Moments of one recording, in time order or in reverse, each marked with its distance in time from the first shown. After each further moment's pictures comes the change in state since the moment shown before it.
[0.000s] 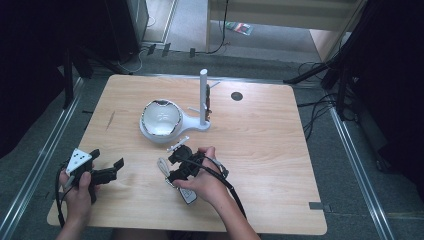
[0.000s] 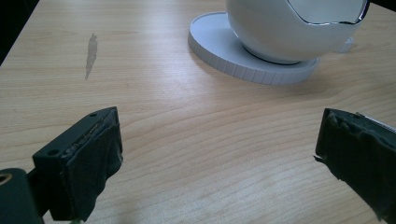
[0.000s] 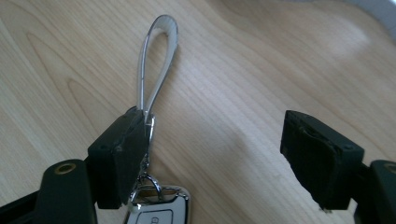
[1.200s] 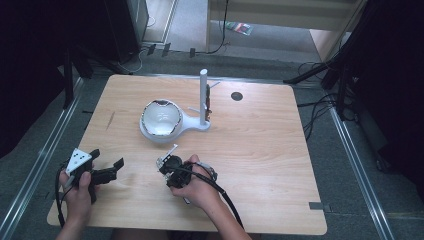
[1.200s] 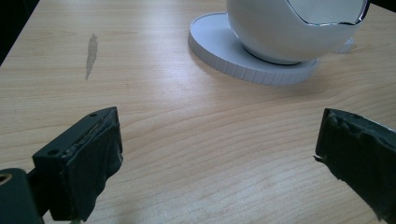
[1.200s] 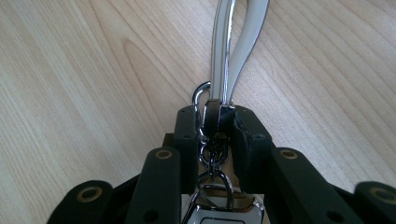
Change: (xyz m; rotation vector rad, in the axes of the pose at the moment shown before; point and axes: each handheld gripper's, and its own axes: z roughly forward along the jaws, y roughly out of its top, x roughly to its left) left arm 0.000 0.000 0.000 0.000 0.000 0.000; right arm 0.023 -0.005 0.023 0.105 0.145 -0.084
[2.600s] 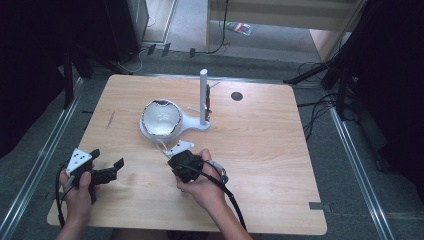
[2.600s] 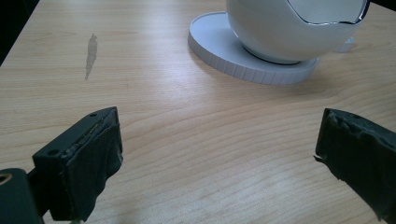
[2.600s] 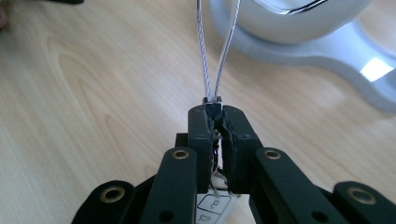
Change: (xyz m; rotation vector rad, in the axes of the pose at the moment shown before) left arm 0.000 0.000 0.000 0.003 0.000 0.002; right arm -0.007 -0.009 -0.050 -0.344 -0.144 0.026
